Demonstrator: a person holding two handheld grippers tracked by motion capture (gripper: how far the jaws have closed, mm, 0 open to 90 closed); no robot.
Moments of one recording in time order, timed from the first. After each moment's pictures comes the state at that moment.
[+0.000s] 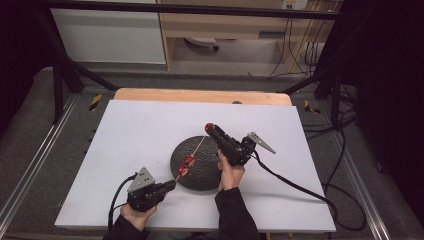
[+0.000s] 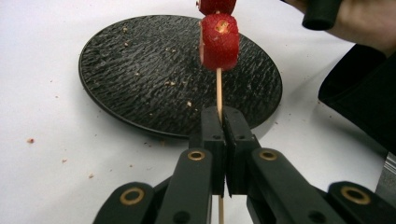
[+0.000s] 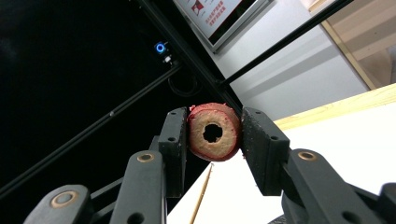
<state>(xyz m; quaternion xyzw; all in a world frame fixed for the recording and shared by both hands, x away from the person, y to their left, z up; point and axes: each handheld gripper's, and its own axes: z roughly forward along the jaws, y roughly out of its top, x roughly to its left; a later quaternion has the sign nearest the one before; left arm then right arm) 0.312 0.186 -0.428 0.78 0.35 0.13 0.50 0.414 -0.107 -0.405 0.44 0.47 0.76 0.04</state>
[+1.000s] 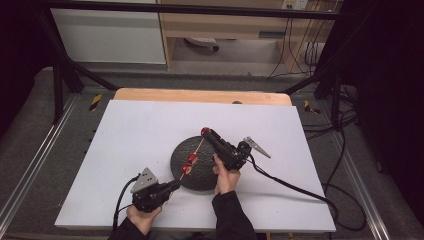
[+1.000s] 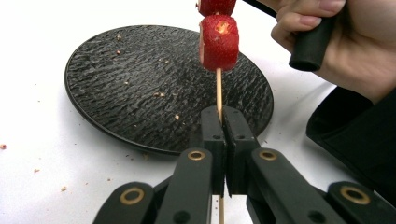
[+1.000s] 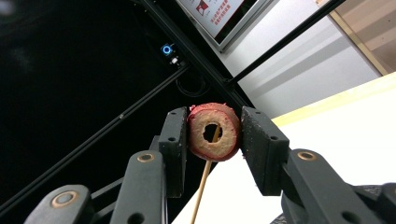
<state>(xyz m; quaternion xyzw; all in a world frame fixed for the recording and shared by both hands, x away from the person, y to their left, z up) 0.310 0.174 -0.431 0.76 0.38 0.12 0.52 0.409 -0.097 -0.419 0.44 0.46 0.77 0.01</state>
